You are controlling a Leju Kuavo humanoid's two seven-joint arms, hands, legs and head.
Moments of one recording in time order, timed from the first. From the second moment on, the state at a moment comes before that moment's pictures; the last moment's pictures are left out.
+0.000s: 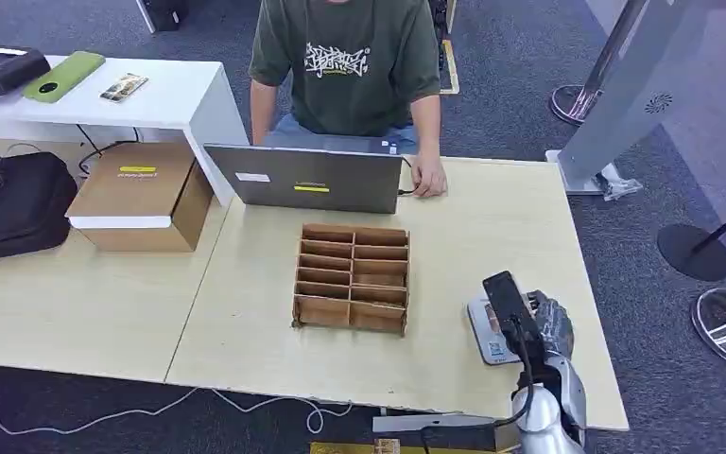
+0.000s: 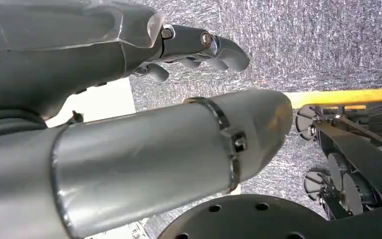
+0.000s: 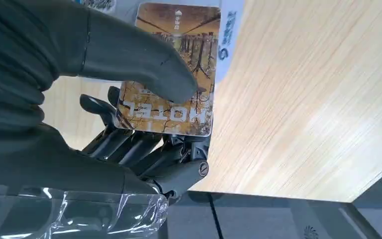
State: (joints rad) left arm -0.07 0.03 -1.54 -0.03 1.50 -0.17 -0.08; right arm -0.07 0.14 -0.12 -1.37 0.96 -0.09 0.24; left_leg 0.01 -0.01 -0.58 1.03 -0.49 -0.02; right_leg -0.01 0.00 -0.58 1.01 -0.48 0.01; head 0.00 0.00
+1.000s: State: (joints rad) left arm -0.07 0.04 -1.54 -0.03 1.48 -0.17 -0.07; right arm -0.09 0.15 -0.07 -1.33 0.96 -0.08 0.24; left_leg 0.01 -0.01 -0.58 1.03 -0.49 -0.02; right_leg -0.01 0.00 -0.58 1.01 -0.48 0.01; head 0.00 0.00
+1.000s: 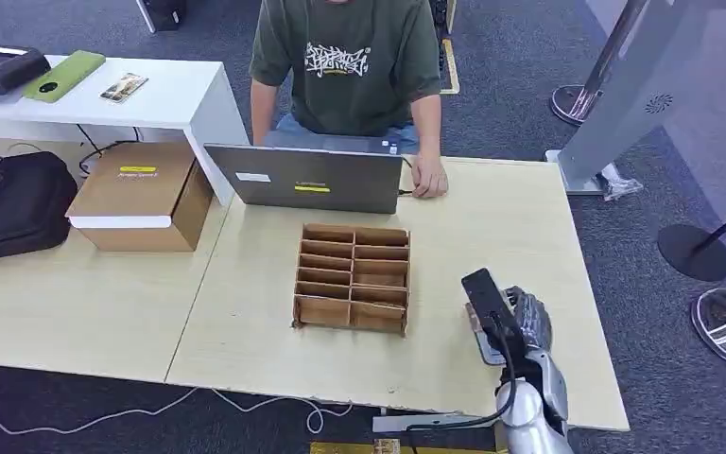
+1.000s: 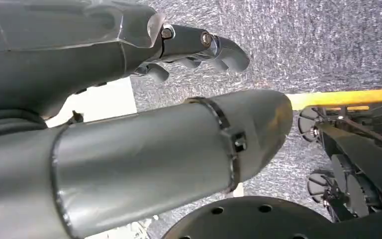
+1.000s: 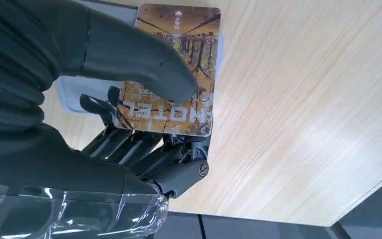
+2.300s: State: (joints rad) left arm -0.07 0.05 -1.54 -0.03 1.49 -0.16 -0.07; right arm -0.08 0.09 -0.15 -1.35 0.98 -0.08 0.25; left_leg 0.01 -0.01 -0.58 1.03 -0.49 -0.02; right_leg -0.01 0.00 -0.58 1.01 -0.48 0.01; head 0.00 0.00
